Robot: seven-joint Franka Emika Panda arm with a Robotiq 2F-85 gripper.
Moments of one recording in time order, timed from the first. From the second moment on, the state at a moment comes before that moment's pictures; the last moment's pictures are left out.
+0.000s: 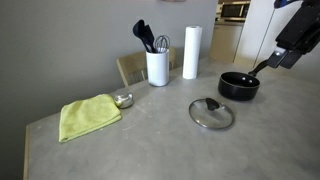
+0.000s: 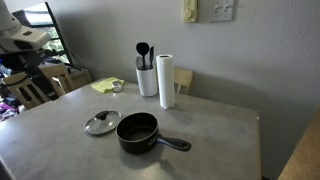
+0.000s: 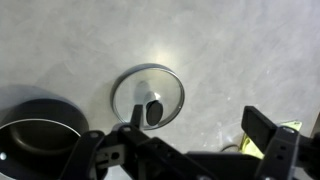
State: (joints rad) arm 0.13 -0.41 0.02 -2.74 0.32 2.56 0.05
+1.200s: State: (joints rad) arm 0.16 0.02 0.00 -2.55 0.36 2.70 -0.16
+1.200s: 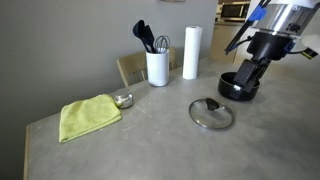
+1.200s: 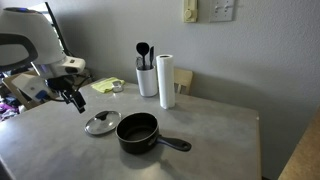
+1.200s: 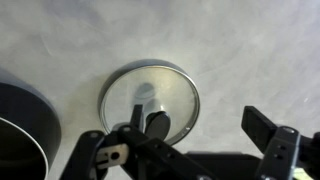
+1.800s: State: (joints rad) arm 0.09 0.33 0.02 -2.28 0.27 2.75 -0.07
